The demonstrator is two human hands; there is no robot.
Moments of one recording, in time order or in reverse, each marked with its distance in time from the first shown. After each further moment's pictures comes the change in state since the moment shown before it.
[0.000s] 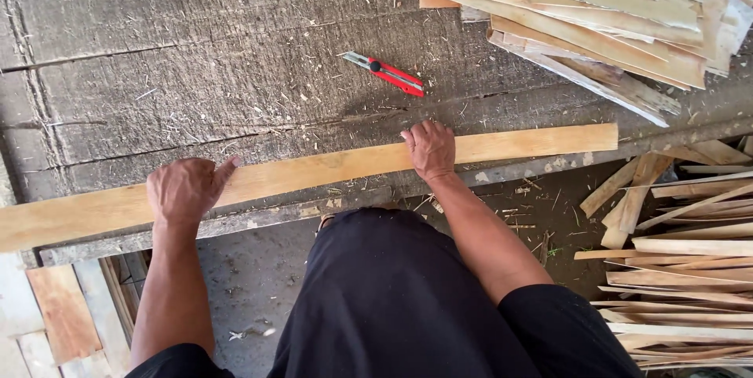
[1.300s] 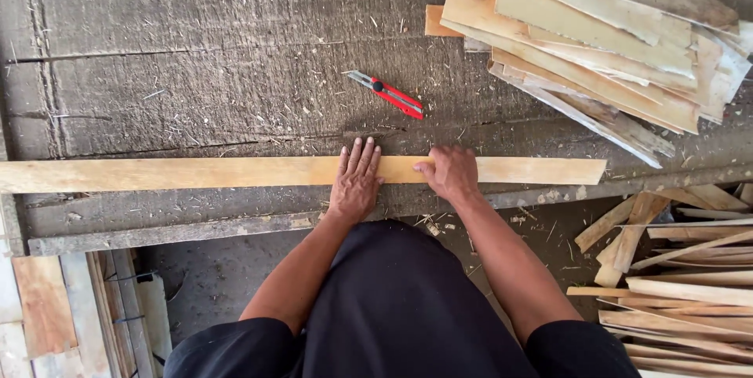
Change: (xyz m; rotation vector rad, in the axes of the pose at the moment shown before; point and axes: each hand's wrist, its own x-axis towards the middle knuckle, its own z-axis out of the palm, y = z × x) left_hand 0.019 0.289 0.054 -0.341 0.237 0.413; right_hand 0.011 0.038 -0.061 -0.009 -0.420 0.029
